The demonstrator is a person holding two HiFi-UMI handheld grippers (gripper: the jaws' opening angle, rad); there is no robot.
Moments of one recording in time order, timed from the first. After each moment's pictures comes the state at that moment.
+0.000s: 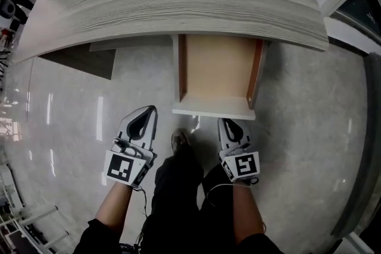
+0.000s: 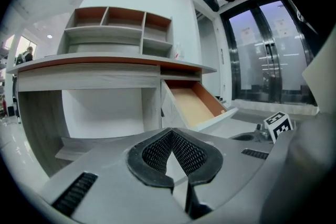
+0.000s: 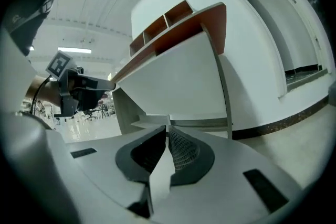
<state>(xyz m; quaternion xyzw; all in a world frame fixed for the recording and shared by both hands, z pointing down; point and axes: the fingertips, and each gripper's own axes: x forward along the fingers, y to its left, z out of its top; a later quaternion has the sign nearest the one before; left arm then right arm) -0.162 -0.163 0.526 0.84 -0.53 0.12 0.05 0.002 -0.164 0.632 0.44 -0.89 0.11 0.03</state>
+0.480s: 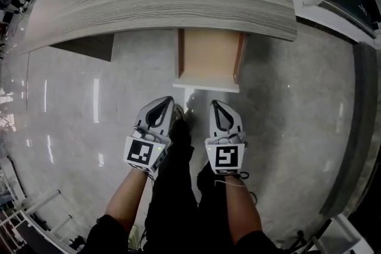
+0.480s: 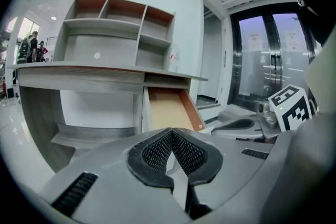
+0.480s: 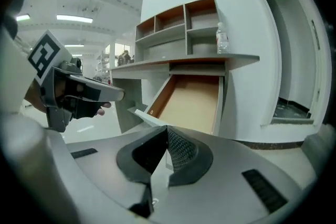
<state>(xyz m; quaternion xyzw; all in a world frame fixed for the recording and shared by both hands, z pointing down) -0.107 -0.126 0.480 0.84 -0.52 0.13 0.13 0.000 -0.127 0.514 0.45 -0.87 0.06 0.21</state>
